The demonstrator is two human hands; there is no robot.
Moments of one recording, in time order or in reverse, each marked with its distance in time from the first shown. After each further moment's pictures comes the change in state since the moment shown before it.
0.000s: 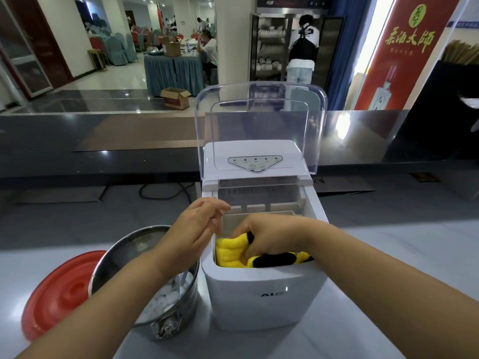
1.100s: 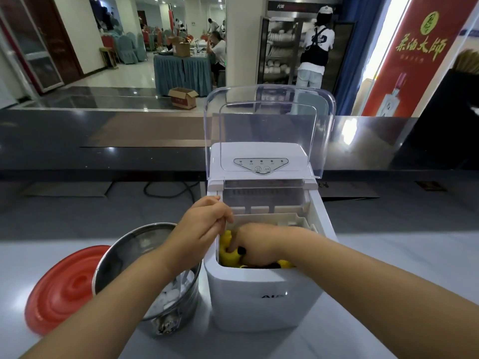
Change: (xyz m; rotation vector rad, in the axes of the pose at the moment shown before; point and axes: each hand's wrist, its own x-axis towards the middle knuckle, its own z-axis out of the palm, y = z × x) left_hand 0.002 0.000 0.005 0.011 -0.013 -0.121; right_hand 0.031 0.002 0.021 -0.517 -0.069 0.023
